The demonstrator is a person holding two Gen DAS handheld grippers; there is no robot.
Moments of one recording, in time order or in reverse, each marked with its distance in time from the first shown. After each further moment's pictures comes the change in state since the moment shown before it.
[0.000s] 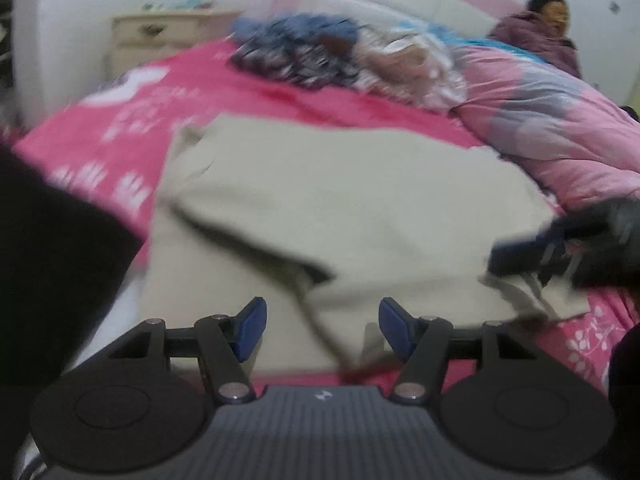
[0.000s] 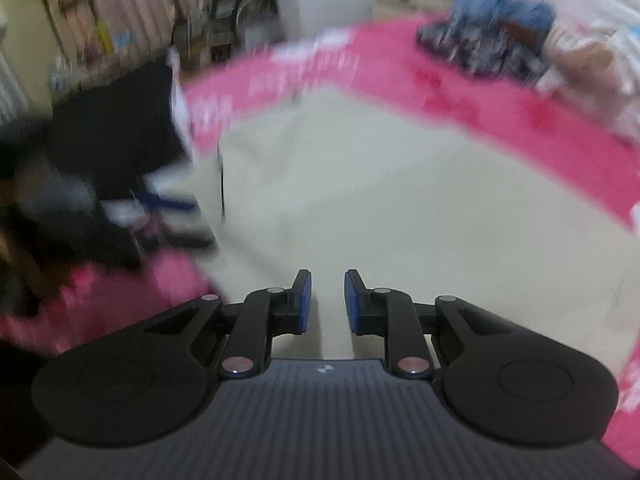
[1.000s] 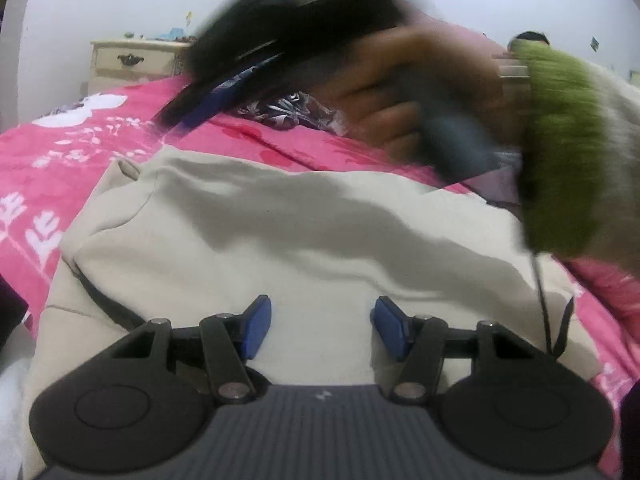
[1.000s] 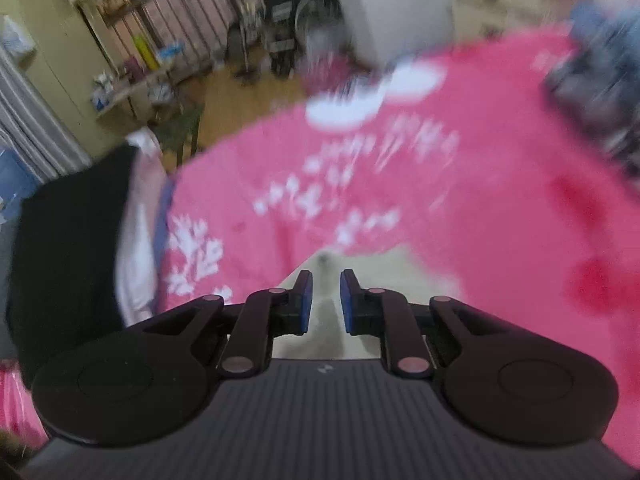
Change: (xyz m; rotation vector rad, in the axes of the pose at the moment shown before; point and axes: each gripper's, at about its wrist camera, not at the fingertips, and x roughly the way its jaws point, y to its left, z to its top) left arm 0.067 -0.018 0.026 -0.007 -0.178 -0.111; right arm 0.150 -0.029 0.218 -0.034 -0.042 0.268
